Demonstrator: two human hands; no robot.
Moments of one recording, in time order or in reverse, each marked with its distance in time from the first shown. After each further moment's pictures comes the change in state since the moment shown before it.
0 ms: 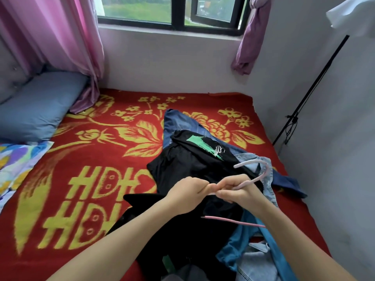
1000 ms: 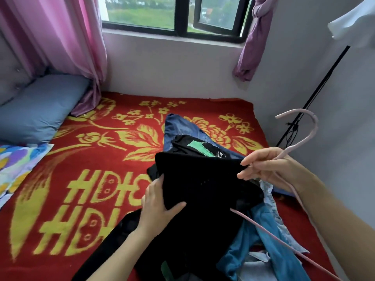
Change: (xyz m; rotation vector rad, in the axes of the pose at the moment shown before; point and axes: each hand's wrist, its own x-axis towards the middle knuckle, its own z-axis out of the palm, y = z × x) left_hand -0.041 -0.075 0.025 -0.298 0.446 -0.249; right_hand 0.013 -0.074 -0.067 0.374 -0.233 0.004
